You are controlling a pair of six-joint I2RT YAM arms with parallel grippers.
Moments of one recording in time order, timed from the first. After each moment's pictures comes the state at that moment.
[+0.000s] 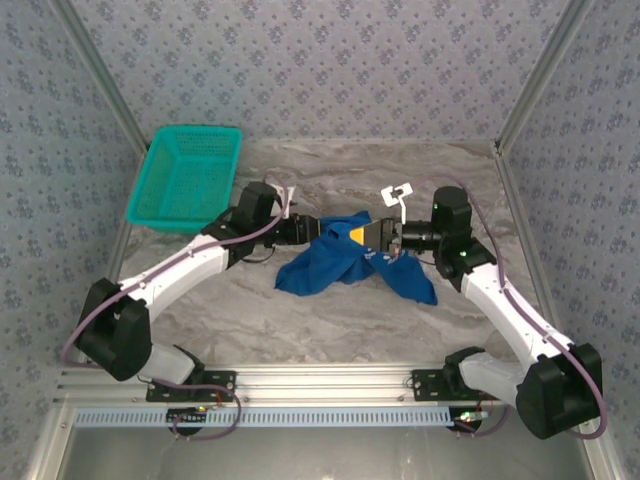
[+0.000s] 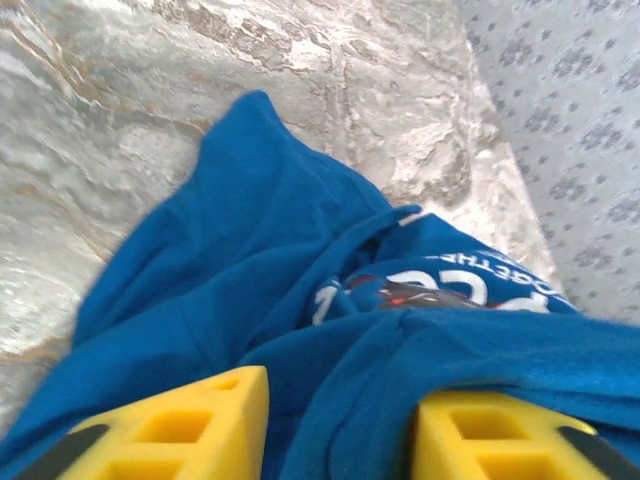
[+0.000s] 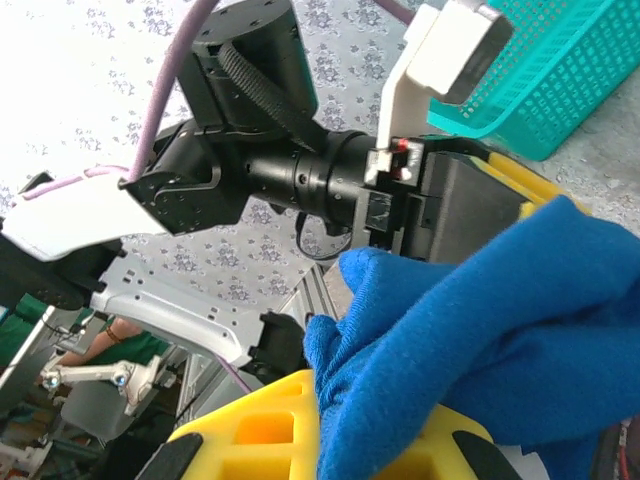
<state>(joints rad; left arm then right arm) -0.60 1.43 1.03 -0.23 0.35 -0.58 0.33 1.10 0.82 0.06 -1.11 0.61</state>
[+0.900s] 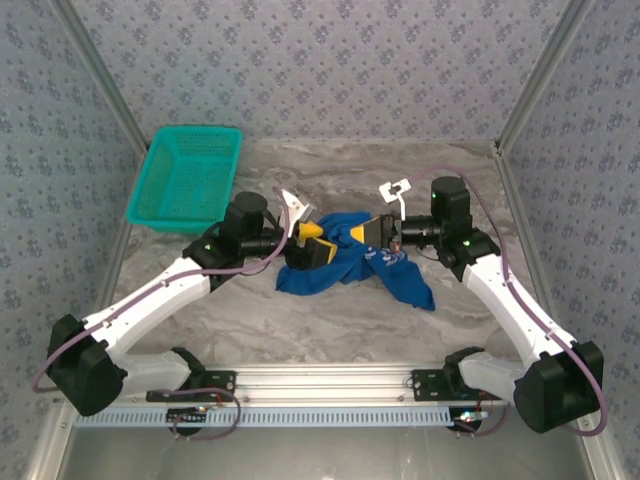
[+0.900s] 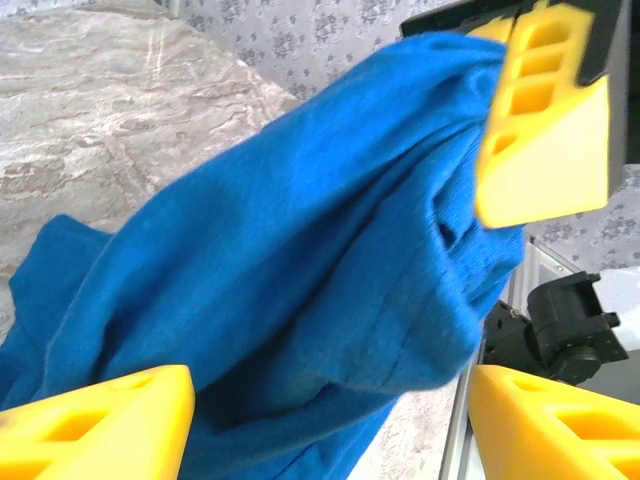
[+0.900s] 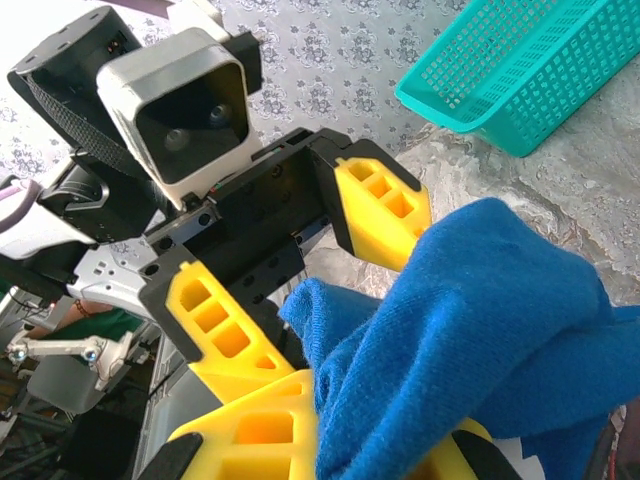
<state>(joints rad) -0.72 1.21 0.97 -0.15 0.55 -0.22 0.32 1.13 0.92 -0.18 -1.10 0.42</state>
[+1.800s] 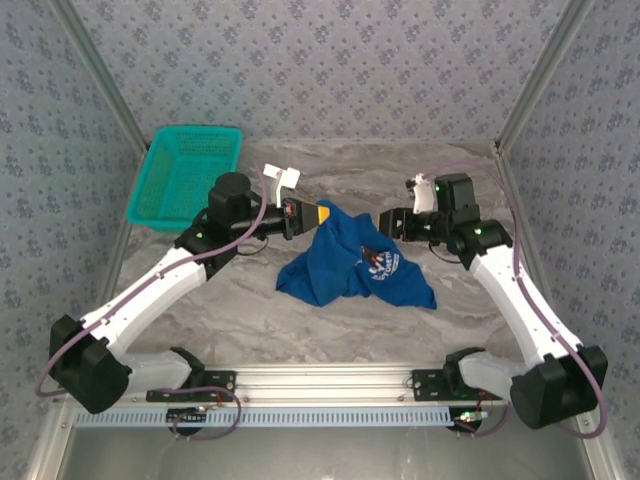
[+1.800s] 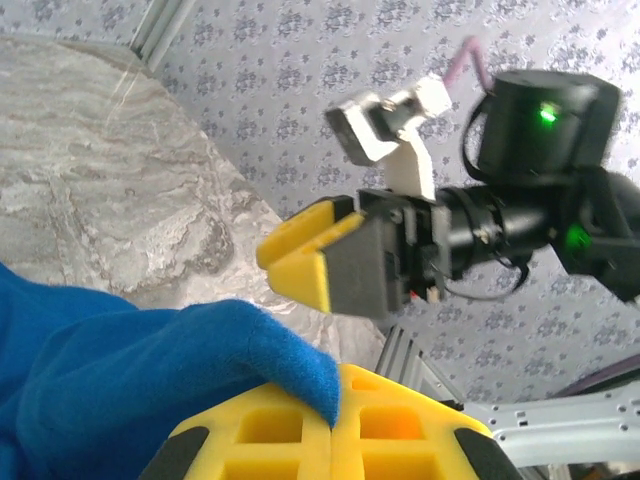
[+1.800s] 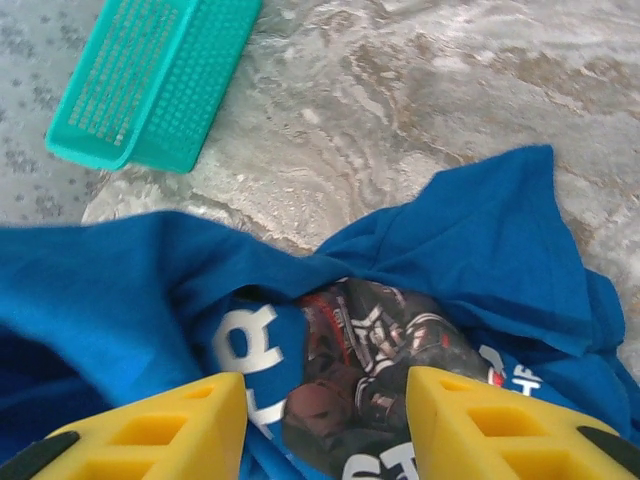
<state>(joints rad) -0.63 1.23 1.05 0.00 0.64 -0.65 0.30 1.12 1.06 -0.63 -0.46 0.29</state>
